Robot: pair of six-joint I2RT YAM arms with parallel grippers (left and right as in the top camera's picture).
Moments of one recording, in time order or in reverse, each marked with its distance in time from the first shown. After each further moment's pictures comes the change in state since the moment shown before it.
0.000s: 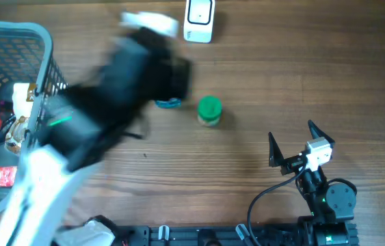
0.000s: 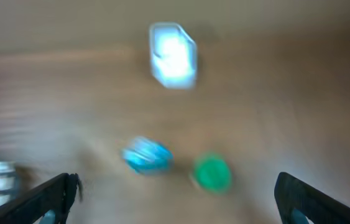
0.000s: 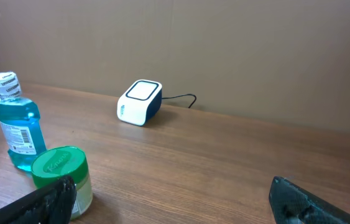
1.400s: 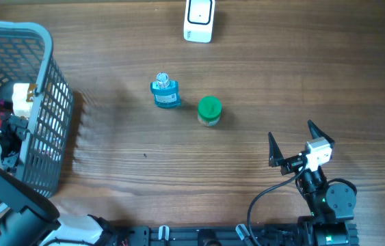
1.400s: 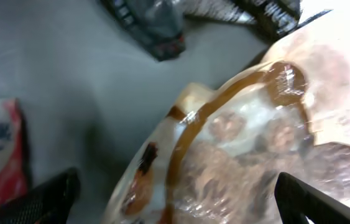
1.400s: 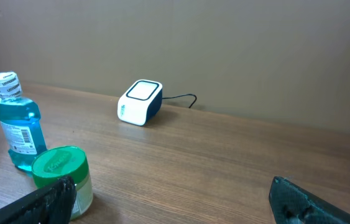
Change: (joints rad) left arm 1.403 0.299 -0.853 0.586 0.417 -0.048; right arm 0.002 0.000 0.000 0.000 0.000 0.000
